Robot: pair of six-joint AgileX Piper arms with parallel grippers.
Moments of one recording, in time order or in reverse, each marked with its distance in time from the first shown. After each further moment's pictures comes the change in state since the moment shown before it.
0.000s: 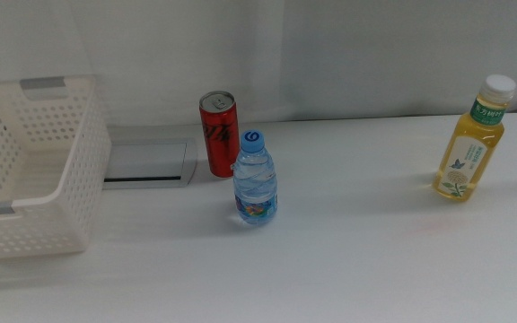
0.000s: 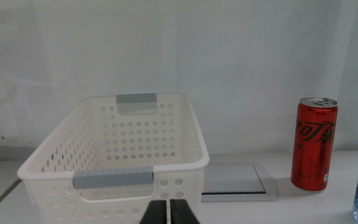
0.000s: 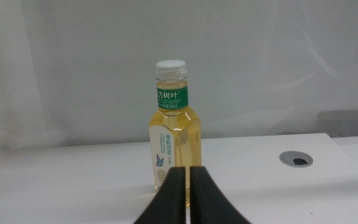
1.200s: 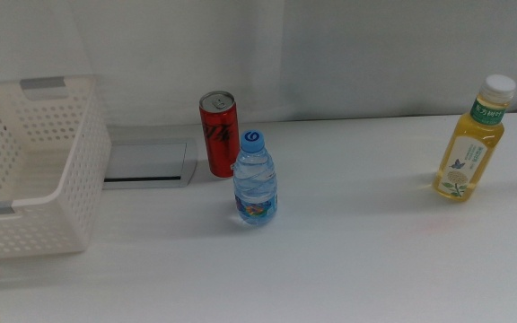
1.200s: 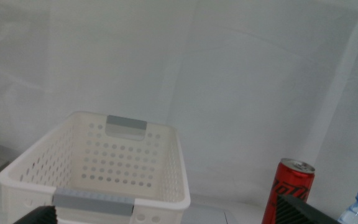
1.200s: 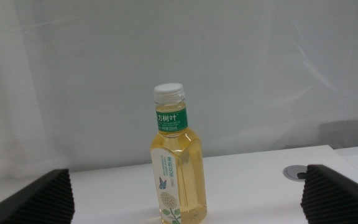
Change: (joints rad) left arm 0.000 -0.005 0.000 0.000 -0.088 -0.235; right arm 0.000 0.000 0.000 0.053 -0.061 0.002
